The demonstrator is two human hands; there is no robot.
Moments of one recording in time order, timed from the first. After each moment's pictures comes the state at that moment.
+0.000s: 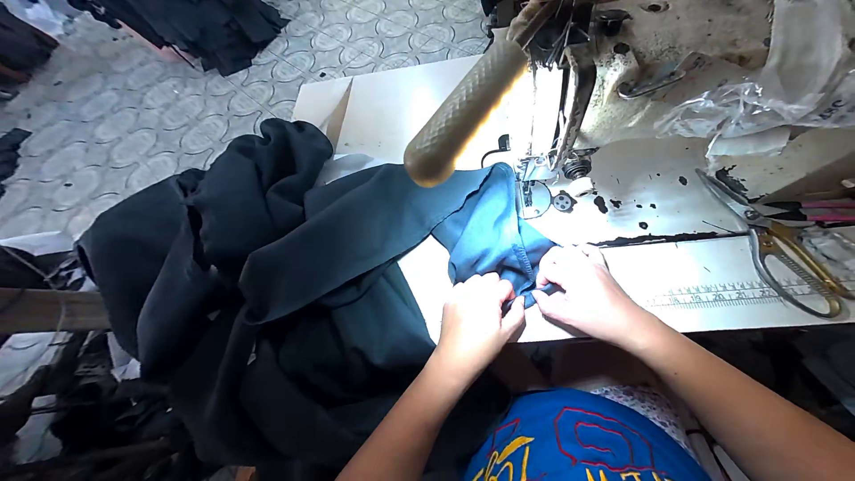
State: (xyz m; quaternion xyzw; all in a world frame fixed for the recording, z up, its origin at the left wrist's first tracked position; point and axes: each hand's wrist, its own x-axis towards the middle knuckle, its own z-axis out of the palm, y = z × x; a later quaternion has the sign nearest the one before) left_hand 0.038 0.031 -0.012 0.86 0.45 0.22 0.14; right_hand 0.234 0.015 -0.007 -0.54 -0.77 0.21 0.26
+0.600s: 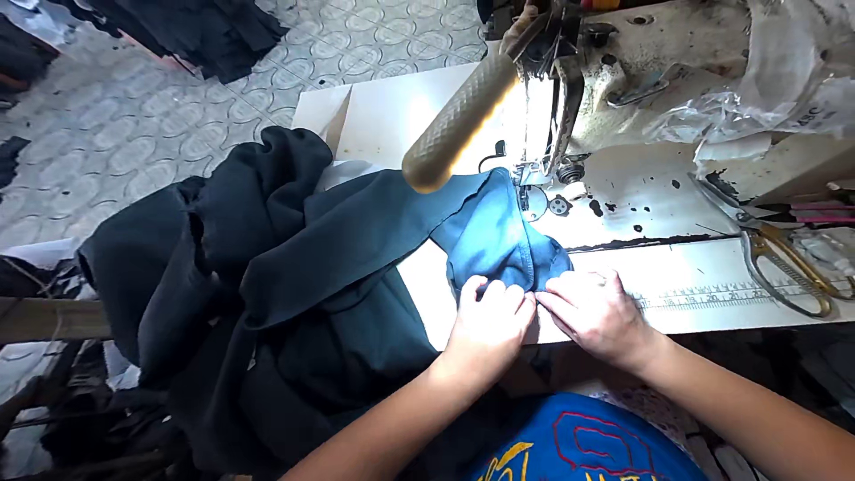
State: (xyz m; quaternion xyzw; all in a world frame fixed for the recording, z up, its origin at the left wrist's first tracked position) left_hand 0.045 0.024 -0.004 0.92 0.31 0.22 -0.10; right_hand 0.241 -0.007 -0.030 -0.45 -0.83 -0.17 0.29
